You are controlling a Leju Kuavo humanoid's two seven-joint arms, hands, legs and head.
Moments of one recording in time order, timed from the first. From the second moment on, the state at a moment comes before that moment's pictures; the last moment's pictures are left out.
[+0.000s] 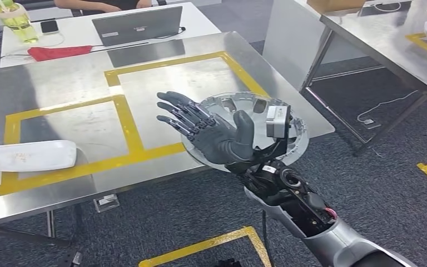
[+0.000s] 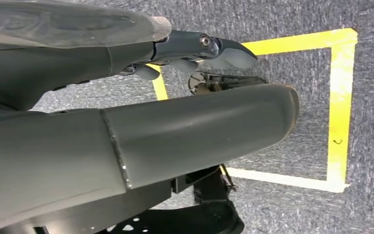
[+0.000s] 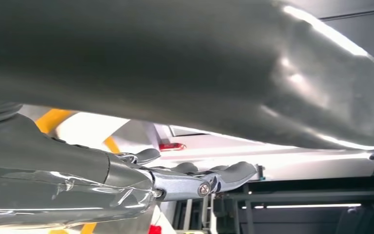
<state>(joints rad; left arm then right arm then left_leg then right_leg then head) -0.08 0.17 -0.69 -0.17 1.03 0.18 -0.05 -0.36 0.09 0.66 -1.37 -0.48 0.32 -0.56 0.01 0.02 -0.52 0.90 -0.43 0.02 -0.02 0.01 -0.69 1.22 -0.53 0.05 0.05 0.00</state>
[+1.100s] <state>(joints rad) -0.09 0.18 -0.69 -0.18 1.02 0.16 -0.06 -0.32 0.06 0.65 -1.46 -0.46 0.33 -0.56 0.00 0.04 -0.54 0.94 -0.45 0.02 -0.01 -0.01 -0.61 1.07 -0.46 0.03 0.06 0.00</state>
